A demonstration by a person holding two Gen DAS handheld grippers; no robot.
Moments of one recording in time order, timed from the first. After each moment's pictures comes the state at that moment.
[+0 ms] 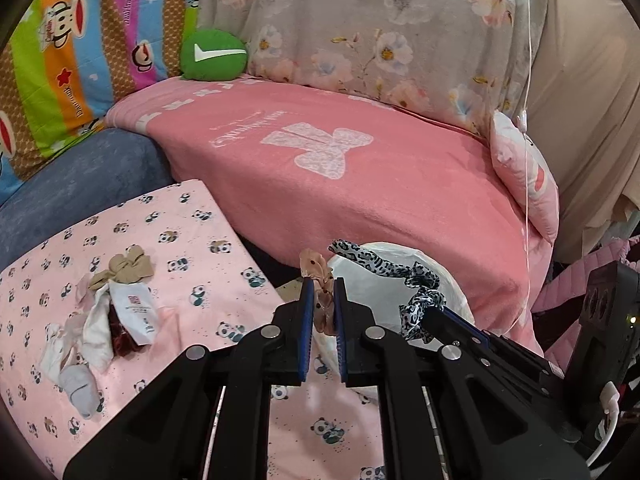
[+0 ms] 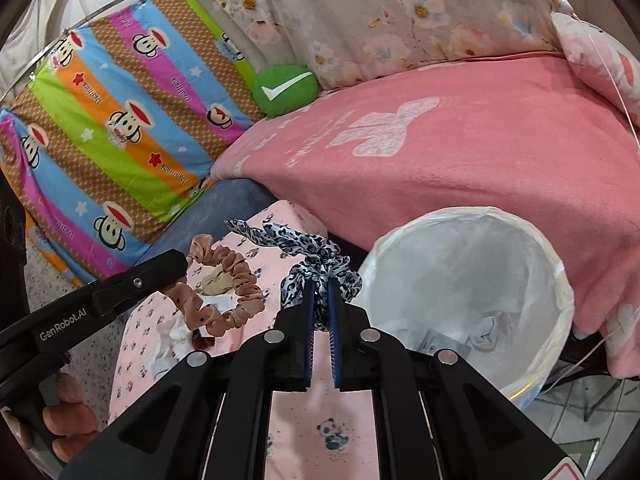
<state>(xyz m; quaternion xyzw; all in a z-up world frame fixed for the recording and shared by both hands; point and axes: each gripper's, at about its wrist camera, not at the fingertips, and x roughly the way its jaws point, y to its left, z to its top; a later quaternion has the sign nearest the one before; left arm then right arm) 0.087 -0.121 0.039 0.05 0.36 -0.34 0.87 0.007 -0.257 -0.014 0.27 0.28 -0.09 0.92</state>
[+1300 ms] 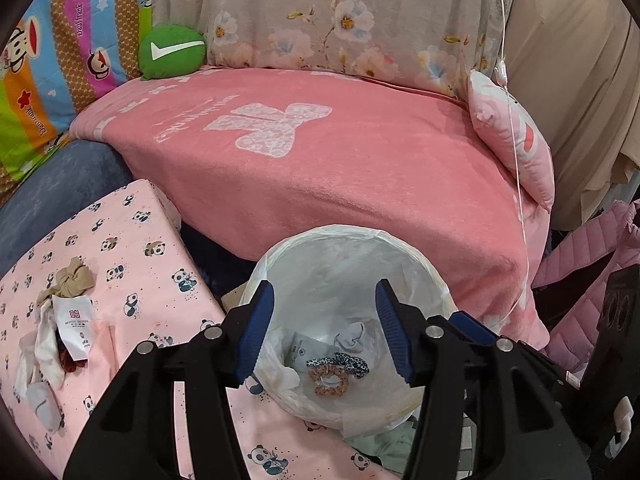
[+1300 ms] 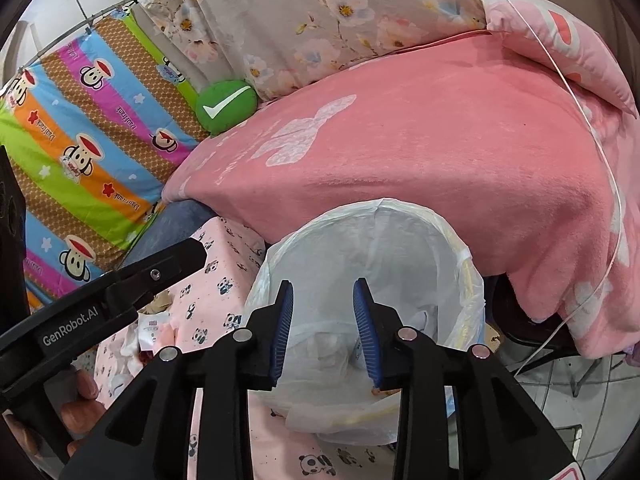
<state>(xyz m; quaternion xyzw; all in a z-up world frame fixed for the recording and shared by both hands) 0.074 -0.195 0.008 0.09 0.37 -0.36 0.85 -0.028 -0.321 -0.047 0.30 0.28 -0.16 0.90</state>
